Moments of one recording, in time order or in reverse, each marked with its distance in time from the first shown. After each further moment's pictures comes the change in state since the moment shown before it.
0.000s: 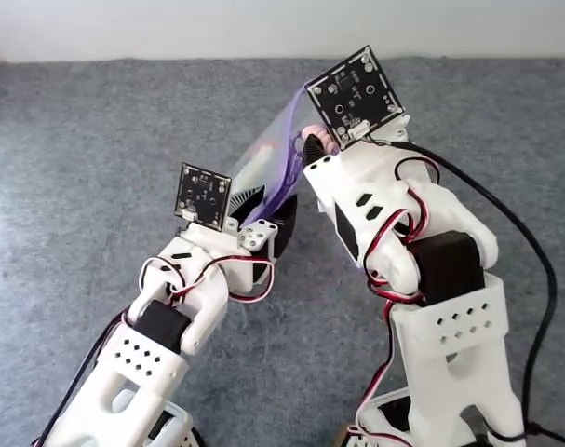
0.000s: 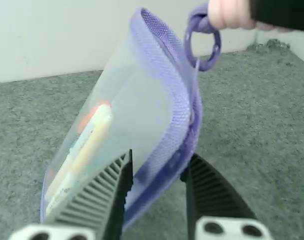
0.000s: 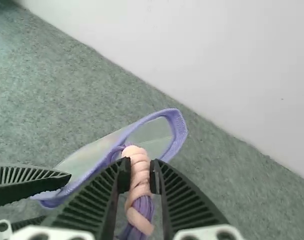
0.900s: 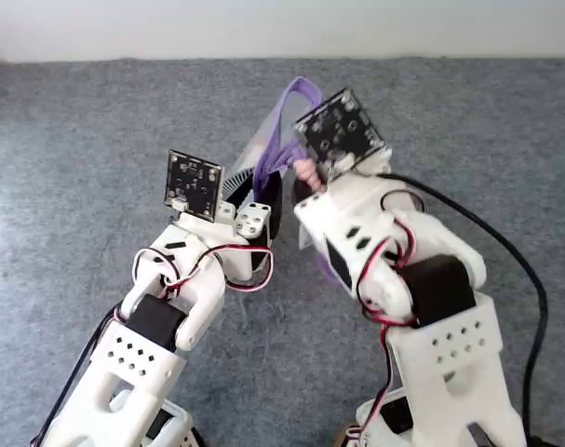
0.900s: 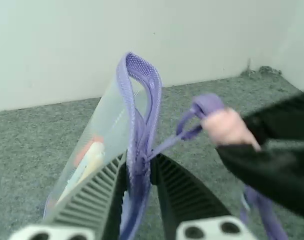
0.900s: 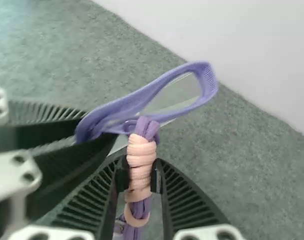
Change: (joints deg) left arm -0.5 0.4 -6.6 2.6 0.0; right arm -1.8 -5.5 9.6 1.7 -2.5
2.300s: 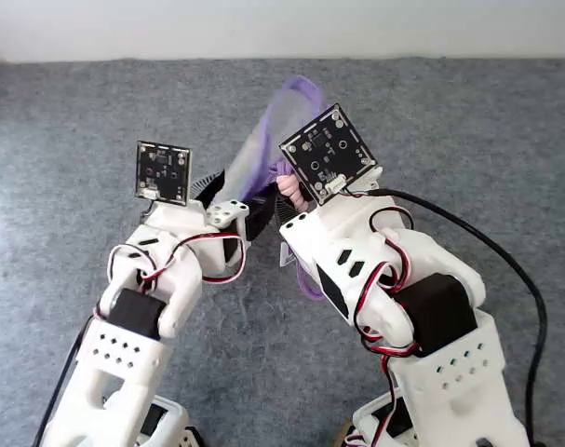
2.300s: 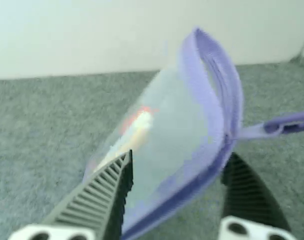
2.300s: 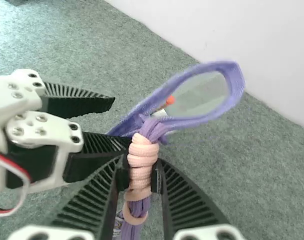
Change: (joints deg) left arm -7.9 0.4 -0.4 6.7 0.1; right arm -7.3 -4.1 0.1 4.7 -3.1
